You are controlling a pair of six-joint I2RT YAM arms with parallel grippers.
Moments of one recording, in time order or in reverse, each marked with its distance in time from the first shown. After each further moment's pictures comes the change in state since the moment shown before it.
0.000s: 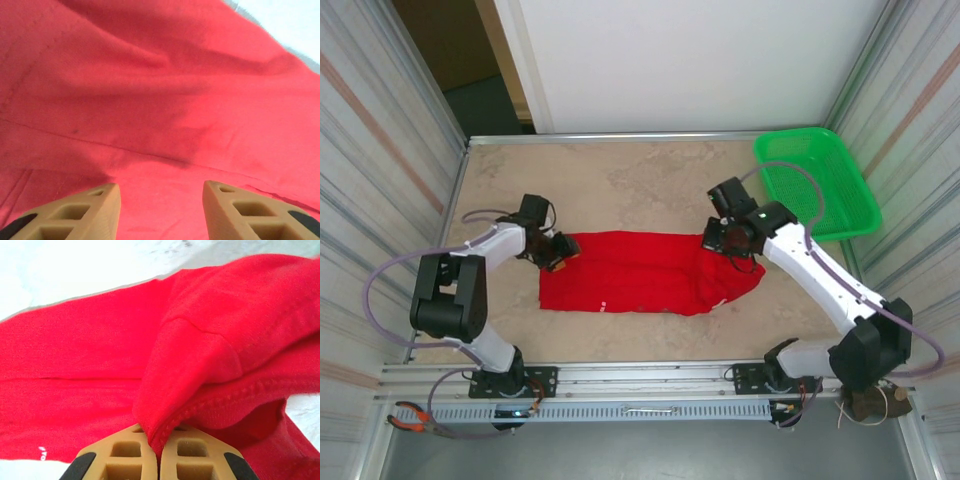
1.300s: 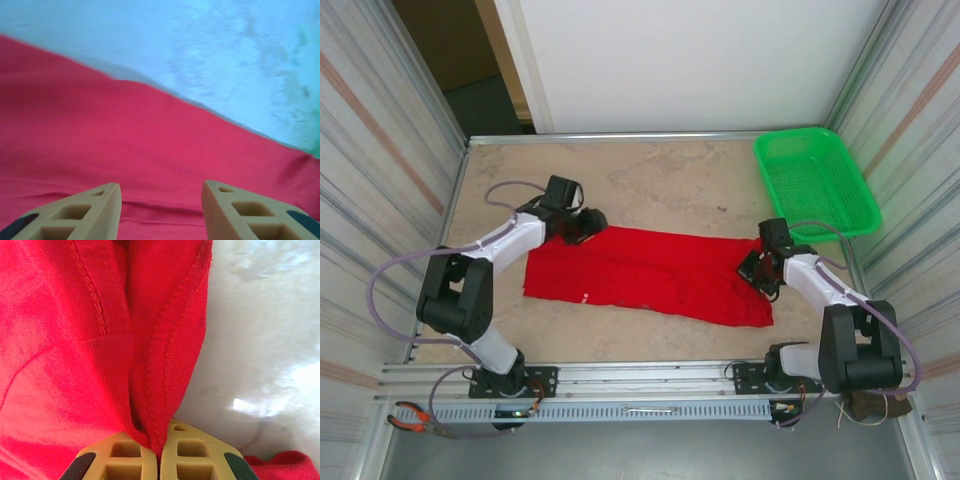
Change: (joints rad) left arm -0.193 0.024 0.113 0.156 -0.056 -0.087; right arm -0.492 -0.056 -0.575 0.390 -0.194 -0.050
